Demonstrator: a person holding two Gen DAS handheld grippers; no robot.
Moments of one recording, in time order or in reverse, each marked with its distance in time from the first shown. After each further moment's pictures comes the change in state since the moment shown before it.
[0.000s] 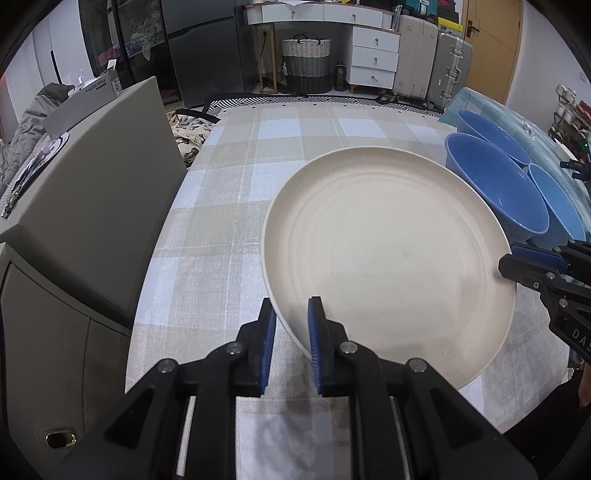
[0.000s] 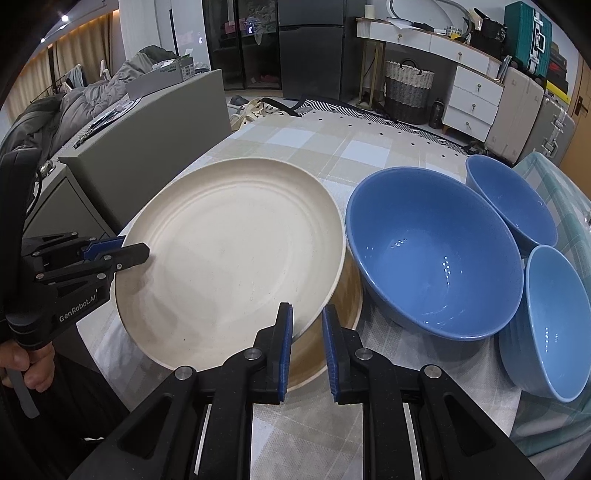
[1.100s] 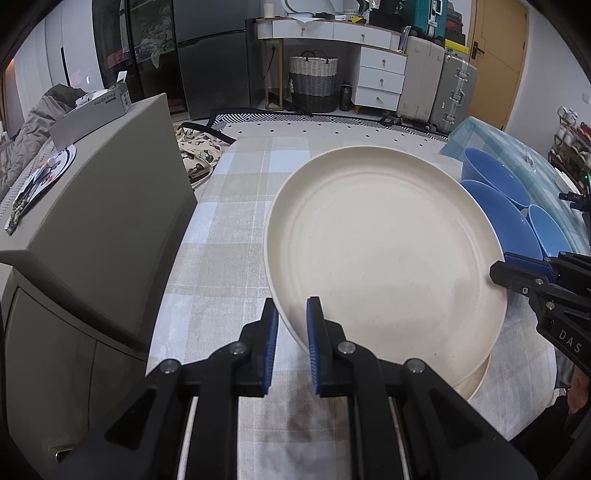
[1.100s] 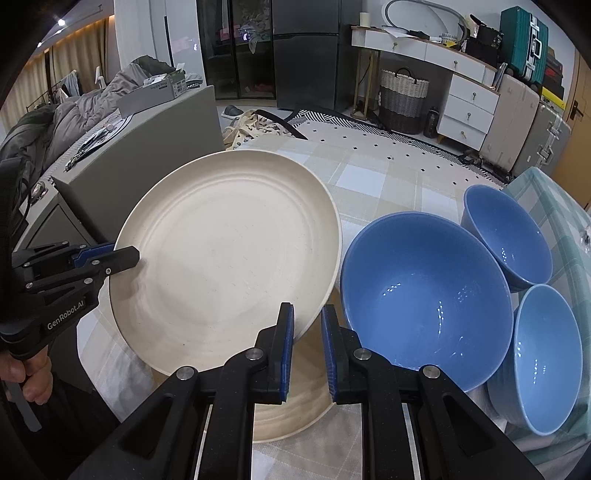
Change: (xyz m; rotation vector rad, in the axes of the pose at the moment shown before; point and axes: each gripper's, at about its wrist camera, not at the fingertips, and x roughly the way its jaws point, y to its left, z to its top) left arm -0.016 0.017 0.030 -0.042 -0.065 -0.020; right arm -0.011 0.003 0.037 0.015 -0.037 -0.020
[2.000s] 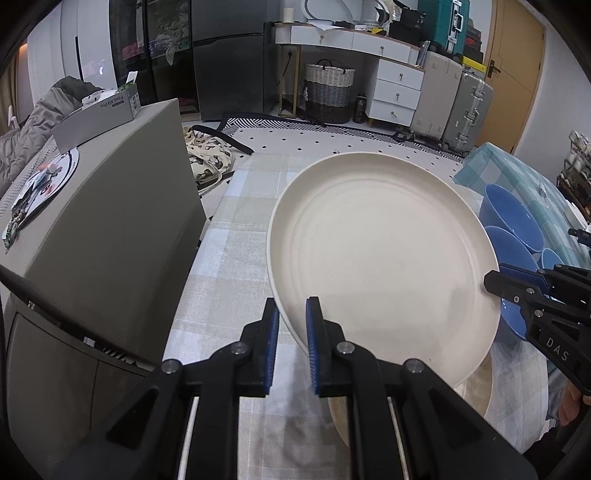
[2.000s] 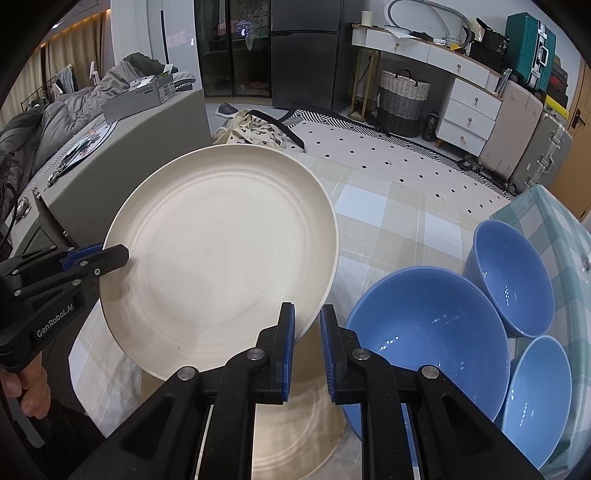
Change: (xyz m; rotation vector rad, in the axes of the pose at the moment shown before) left arm 0.013 0.019 0.039 -0.064 -0.022 0.006; right arm 0.024 0.000 0.056 -0.015 0.018 -0.029
